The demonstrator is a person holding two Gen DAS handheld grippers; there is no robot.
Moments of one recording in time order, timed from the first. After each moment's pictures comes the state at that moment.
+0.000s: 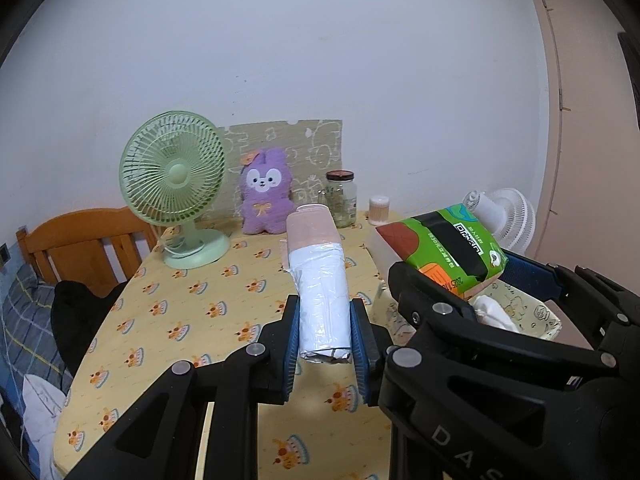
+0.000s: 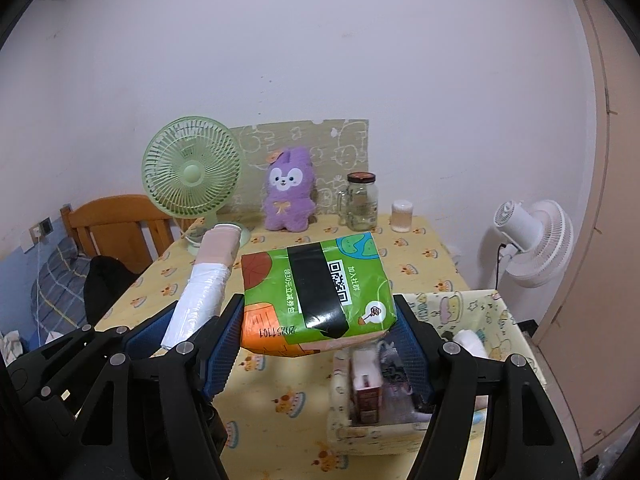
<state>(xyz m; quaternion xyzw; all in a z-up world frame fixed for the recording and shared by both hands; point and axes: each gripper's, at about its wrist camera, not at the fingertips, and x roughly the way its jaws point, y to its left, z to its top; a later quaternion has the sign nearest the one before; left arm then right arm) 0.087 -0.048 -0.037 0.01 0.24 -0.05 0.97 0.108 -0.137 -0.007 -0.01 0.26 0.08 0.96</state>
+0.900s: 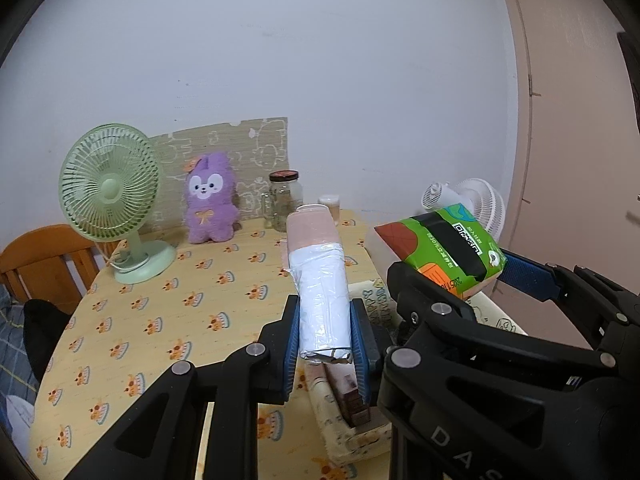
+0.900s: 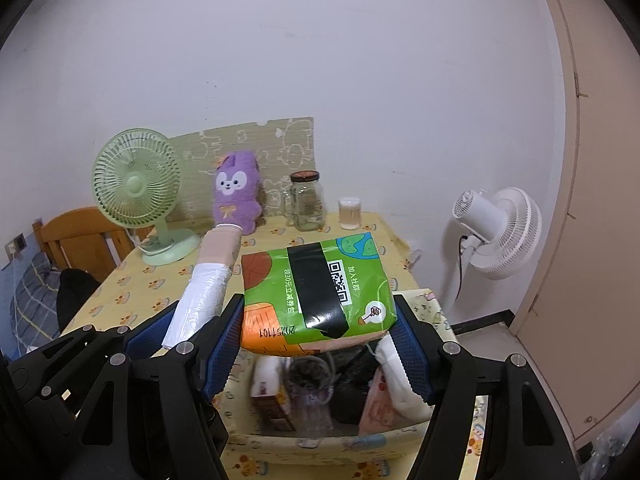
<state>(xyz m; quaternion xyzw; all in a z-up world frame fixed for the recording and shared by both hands) 0.118 -0.121 -0.042 0.03 0.24 -0.10 0.97 0.127 -0.212 -0.014 0.00 0.26 0.02 0.97</state>
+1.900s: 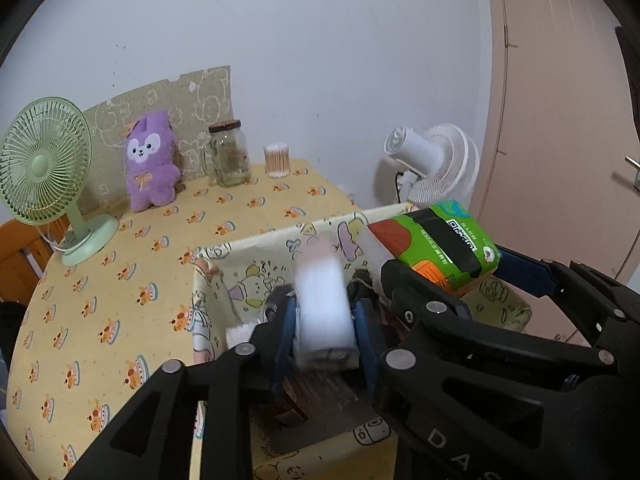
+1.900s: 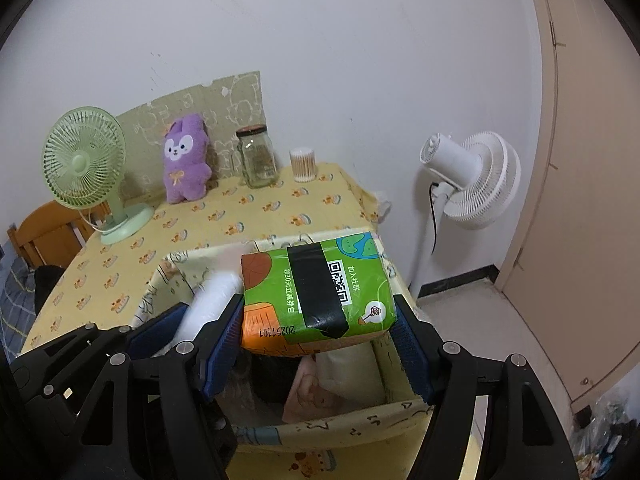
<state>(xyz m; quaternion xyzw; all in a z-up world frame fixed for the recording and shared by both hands) 0.149 -0.177 -0.089 0.05 0.32 -0.16 0.93 0.152 -0.269 -0.068 0.03 0.33 -0.02 0.94</state>
